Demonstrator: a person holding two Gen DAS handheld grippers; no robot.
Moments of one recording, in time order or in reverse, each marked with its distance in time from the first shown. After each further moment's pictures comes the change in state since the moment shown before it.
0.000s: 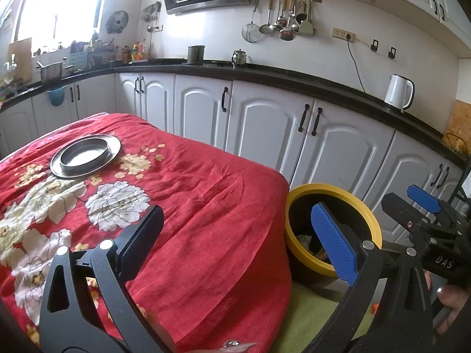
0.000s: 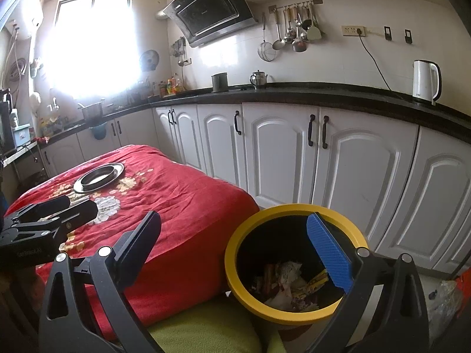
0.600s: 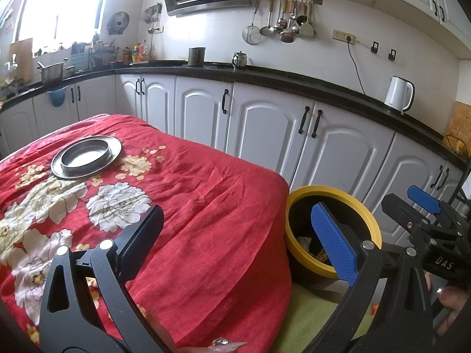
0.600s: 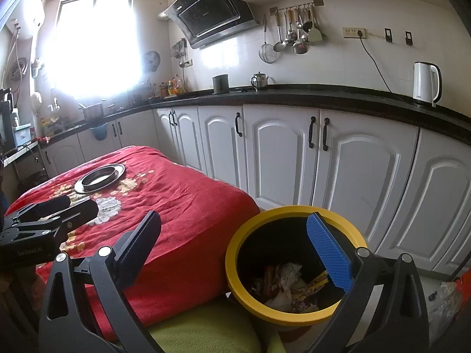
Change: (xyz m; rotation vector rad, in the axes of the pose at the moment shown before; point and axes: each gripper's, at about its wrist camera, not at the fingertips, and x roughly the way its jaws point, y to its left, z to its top) left arm -0.001 0.000 -0.001 -0.001 -0.003 0.001; right arm 0.000 0.000 0.000 -0.001 -0.003 0.002
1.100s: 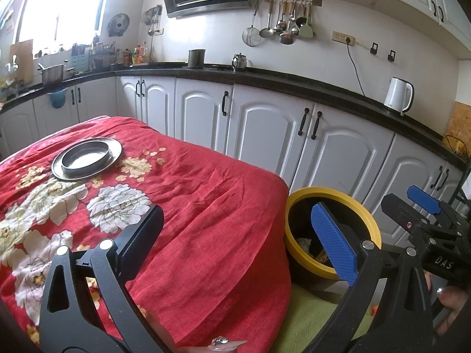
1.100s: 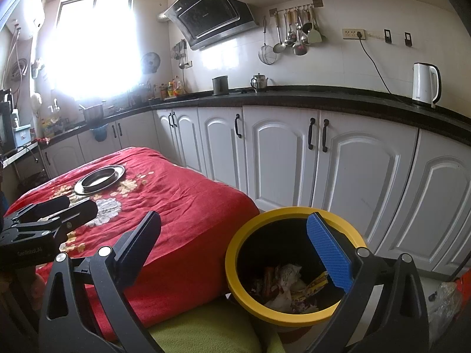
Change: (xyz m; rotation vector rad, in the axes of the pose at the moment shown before) left arm -0.001 0.000 0.000 -0.001 -0.004 -0.001; right arm -0.001 0.000 0.000 -0.001 -0.002 -0.003
